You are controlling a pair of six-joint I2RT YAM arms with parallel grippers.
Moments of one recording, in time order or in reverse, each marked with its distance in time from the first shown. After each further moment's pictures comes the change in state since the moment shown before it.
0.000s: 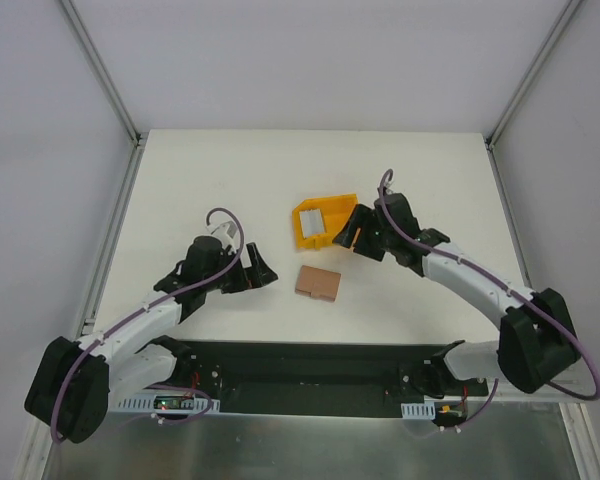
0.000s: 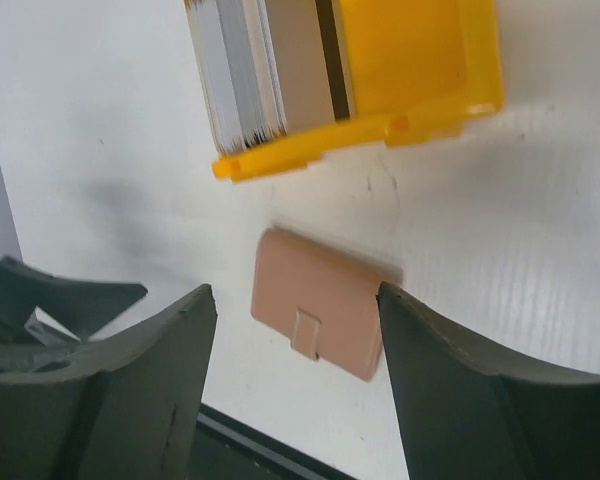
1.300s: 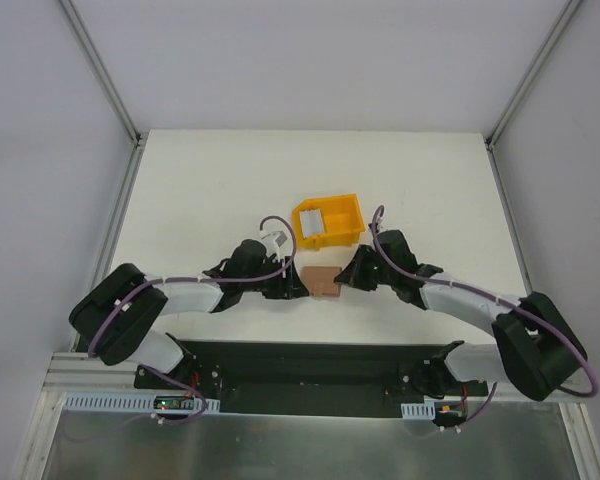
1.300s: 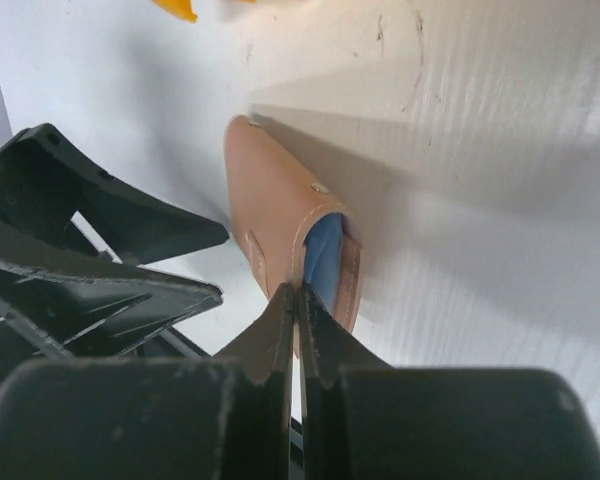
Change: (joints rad) left arm -0.257 0.515 0.065 0.449 0.077 -0.032; right arm 0.051 -0.055 -0.402 0.384 -0.203 0.064
